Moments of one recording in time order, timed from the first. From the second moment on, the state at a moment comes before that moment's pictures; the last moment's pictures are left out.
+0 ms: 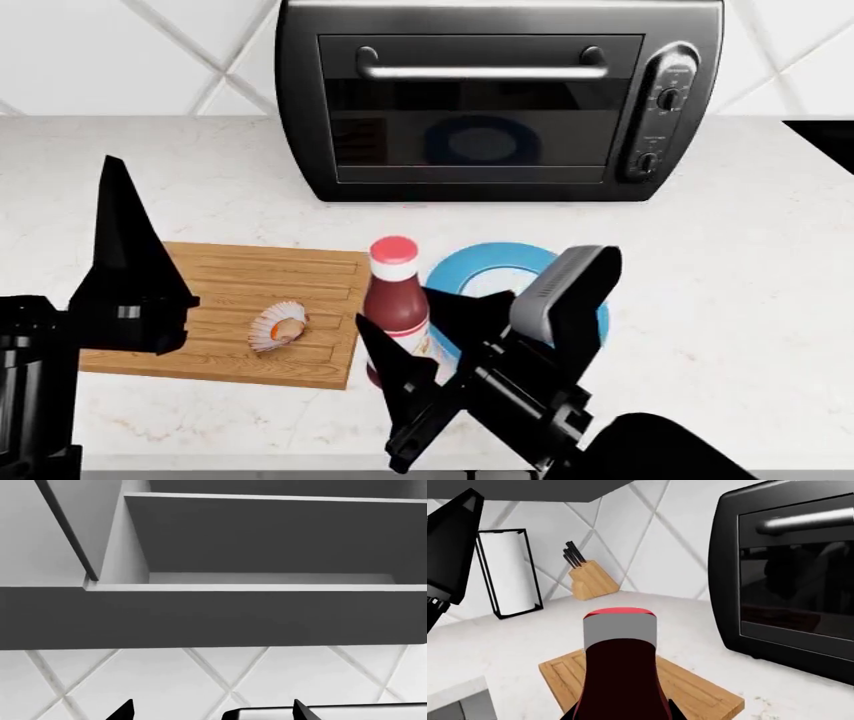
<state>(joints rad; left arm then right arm) -0.07 -0.54 -0.05 0.67 -0.44 0.14 -0.23 0.37 0.24 -0.19 -0.71 0.77 0.88 -0.13</state>
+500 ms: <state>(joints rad) -0.07 -0.54 -0.04 0.67 -0.43 0.14 -0.24 0.31 0.28 -0.22 -0.70 0.74 0.82 -0.15</state>
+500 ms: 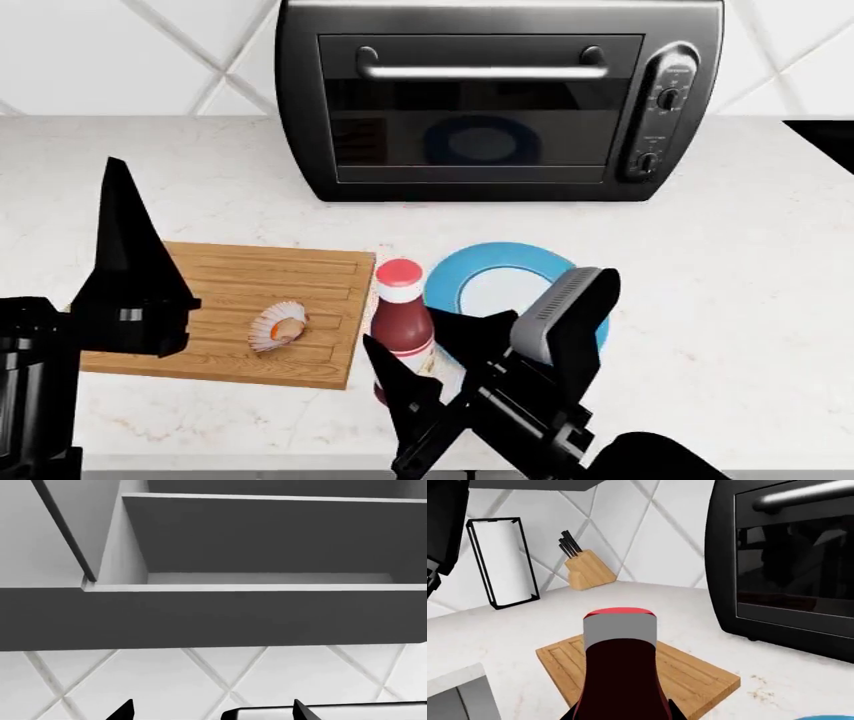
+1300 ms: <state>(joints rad) -0.05 -0.55 -0.05 0.68 -0.43 0.15 -0.24 0.31 0.27 -0.32 -0.57 0.63 0.68 -0.22</state>
